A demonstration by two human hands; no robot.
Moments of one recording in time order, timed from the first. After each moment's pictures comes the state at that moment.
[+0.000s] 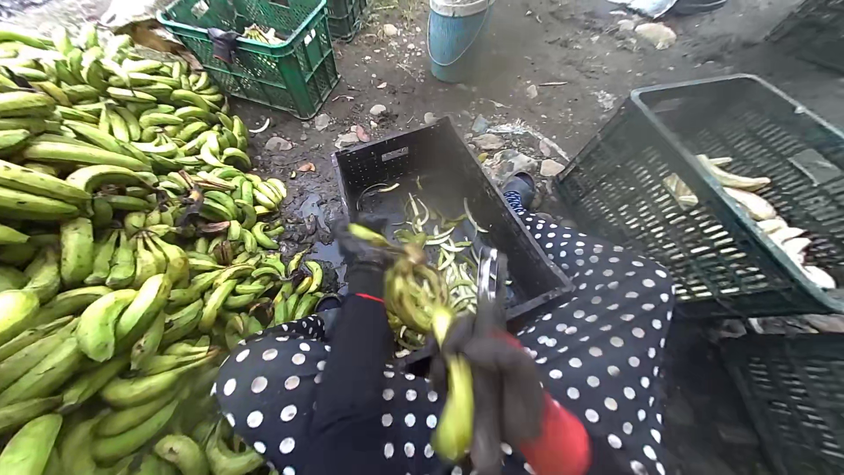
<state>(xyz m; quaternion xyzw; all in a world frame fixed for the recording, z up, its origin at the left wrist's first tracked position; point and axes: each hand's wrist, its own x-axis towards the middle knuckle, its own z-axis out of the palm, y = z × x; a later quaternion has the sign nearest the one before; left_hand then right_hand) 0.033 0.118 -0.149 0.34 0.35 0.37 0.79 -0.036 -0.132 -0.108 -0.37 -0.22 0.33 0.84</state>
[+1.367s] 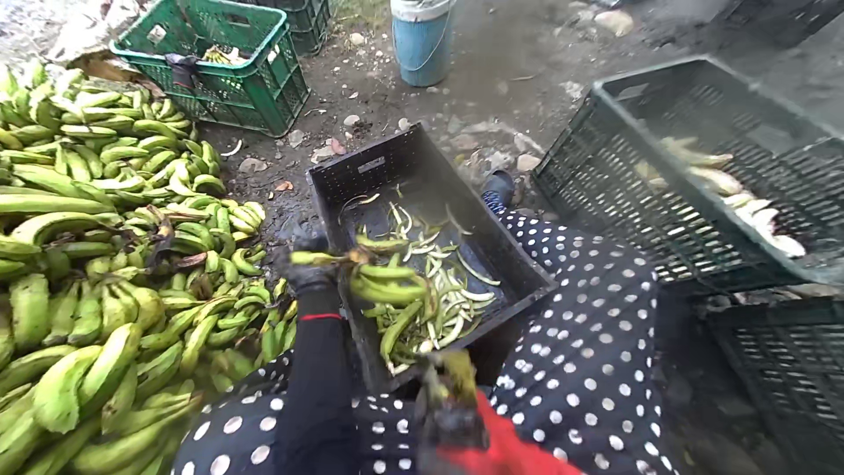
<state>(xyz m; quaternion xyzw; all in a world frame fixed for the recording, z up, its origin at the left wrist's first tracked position) 0.024 0.160 -0.162 0.38 0.33 0.38 0.77 -0.046 -0.151 -0.084 -0.62 -0.15 0.42 0.64</state>
